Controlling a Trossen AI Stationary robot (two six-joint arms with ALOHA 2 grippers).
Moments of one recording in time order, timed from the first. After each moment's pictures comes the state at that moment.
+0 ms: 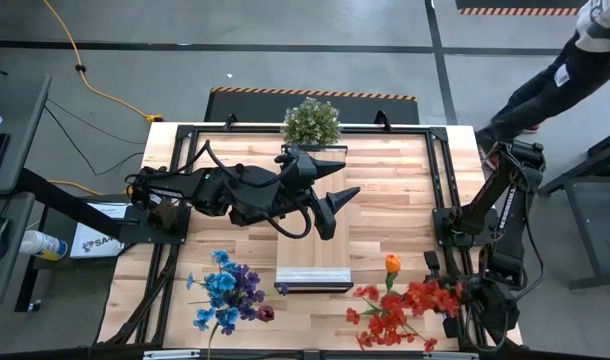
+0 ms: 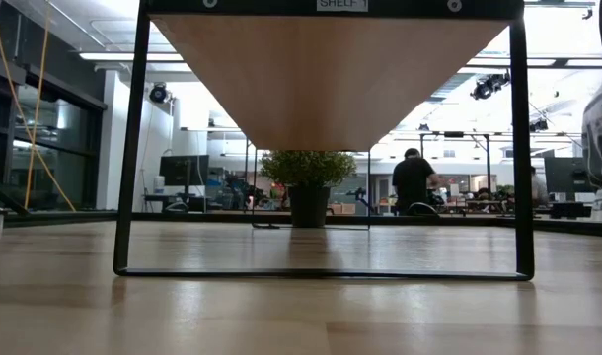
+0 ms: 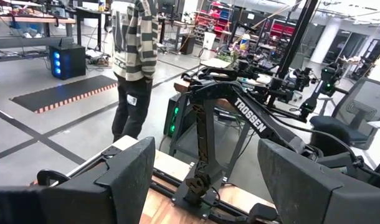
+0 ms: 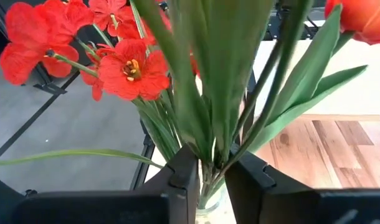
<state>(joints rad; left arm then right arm) -0.31 1.87 2.36 -0.57 -0.70 -0.29 1.24 1.19 0.83 -0.33 0.95 0.74</state>
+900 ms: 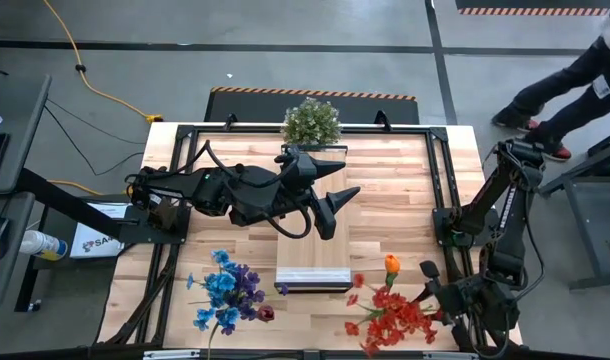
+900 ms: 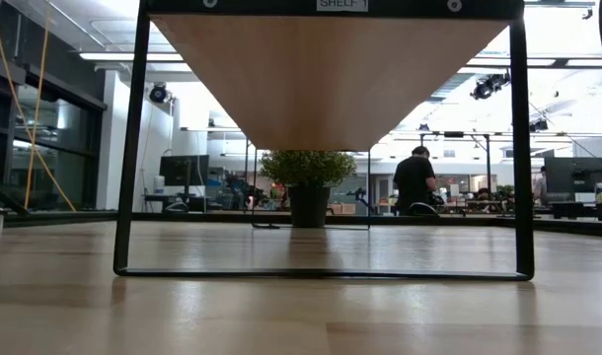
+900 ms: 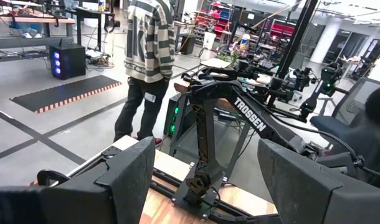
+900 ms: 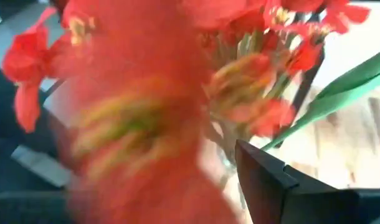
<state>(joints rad) -0.31 1.87 2.36 -0.57 -0.70 -0.29 1.24 1.19 0.84 -0.36 0.71 0.66</state>
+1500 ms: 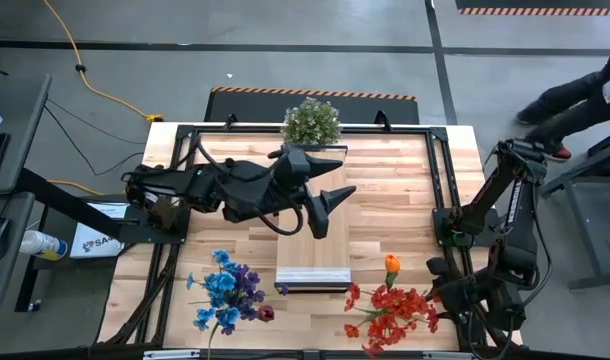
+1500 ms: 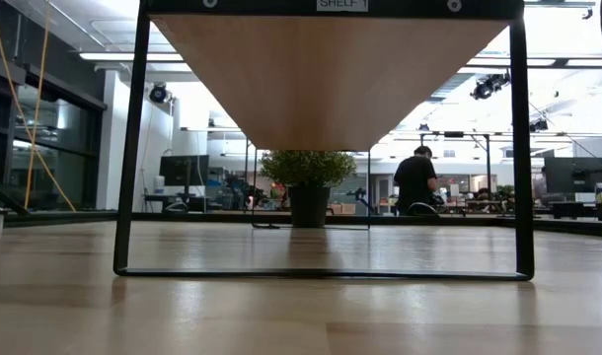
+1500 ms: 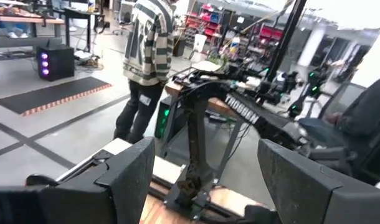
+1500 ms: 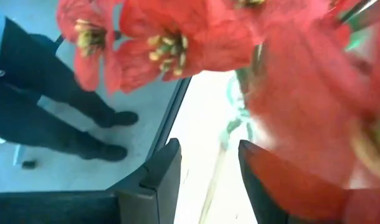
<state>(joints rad) -0.31 1.84 2.35 -0.58 -0.66 -0.29 1.24 1.19 1.01 -0.73 0.50 0.81</state>
